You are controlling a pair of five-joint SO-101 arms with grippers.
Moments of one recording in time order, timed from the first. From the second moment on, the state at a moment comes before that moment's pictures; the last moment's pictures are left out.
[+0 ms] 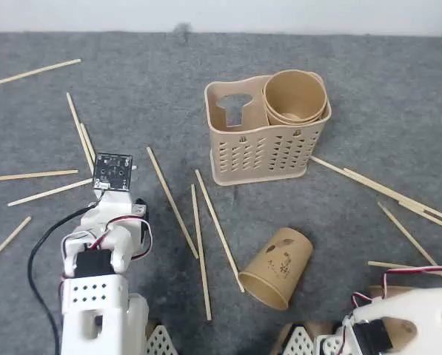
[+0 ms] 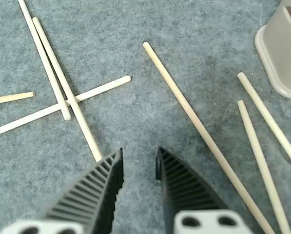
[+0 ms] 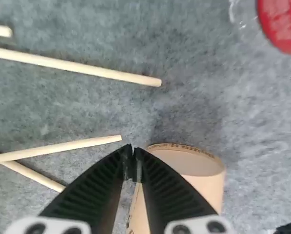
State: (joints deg) left arm -12.3 -67.5 82.4 49.8 -4.7; right arm 68.7 41.7 -43.3 86.9 55.3
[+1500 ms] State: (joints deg) left arm -12.3 -67.5 82.4 49.8 -4.7; right arm 69.9 49.0 -56.1 84.7 56.9
